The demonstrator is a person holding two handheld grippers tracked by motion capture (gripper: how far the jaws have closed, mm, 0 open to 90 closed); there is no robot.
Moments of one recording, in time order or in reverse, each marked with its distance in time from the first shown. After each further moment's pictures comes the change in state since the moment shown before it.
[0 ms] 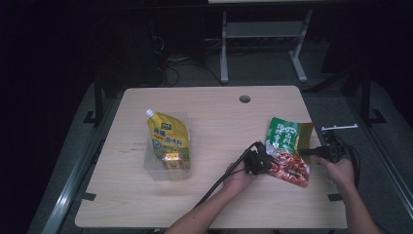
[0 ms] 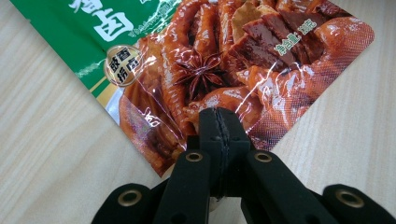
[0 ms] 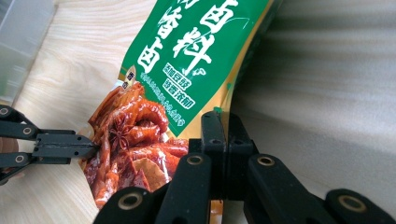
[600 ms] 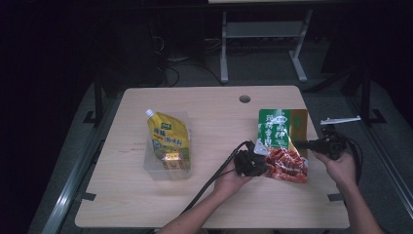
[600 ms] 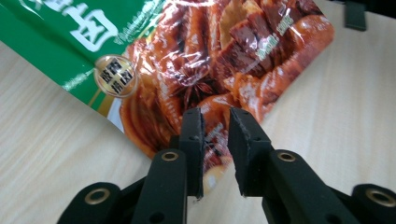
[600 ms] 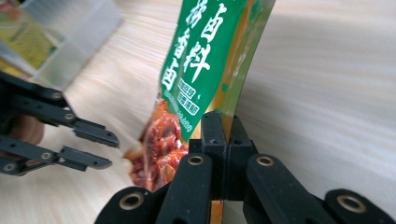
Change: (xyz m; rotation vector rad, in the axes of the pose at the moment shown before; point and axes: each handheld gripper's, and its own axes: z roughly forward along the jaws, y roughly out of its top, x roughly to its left) left arm -0.003 -0.014 -0.045 -0.097 -0.031 -0.032; right arm 0.057 0.012 -0.027 -0.106 0.034 -0.260
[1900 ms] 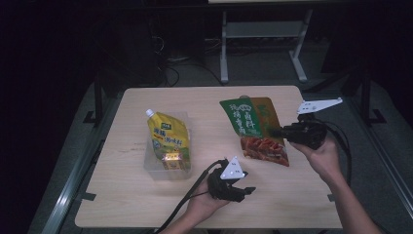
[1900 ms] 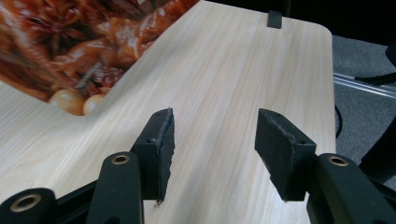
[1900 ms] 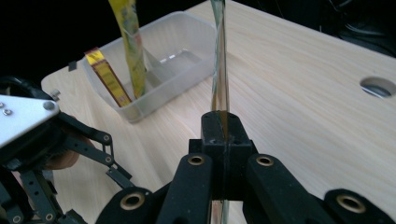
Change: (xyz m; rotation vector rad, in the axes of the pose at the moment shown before) left arm -0.034 -0.051 -0.079 -0.141 -0.030 0.038; right arm 0.118 0.061 -0.005 -0.082 0.126 -0.365
